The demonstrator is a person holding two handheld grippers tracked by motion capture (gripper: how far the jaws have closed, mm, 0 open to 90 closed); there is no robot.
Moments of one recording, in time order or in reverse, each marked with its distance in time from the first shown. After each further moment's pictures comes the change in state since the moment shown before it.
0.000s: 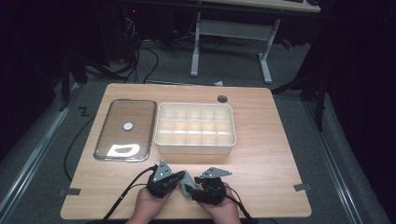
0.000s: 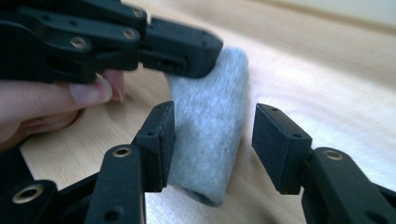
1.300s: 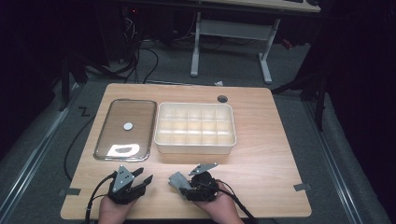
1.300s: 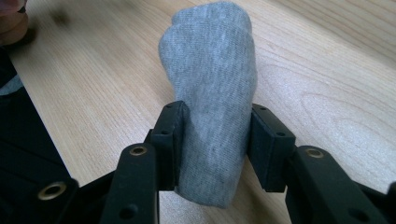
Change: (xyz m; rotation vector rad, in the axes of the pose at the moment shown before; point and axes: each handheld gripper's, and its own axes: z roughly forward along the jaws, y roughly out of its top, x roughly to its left) left arm 0.043 -0.035 -0.085 -0.040 0.227 -0.007; right arm 0.013 0.023 0.011 0.187 0.051 -0.101
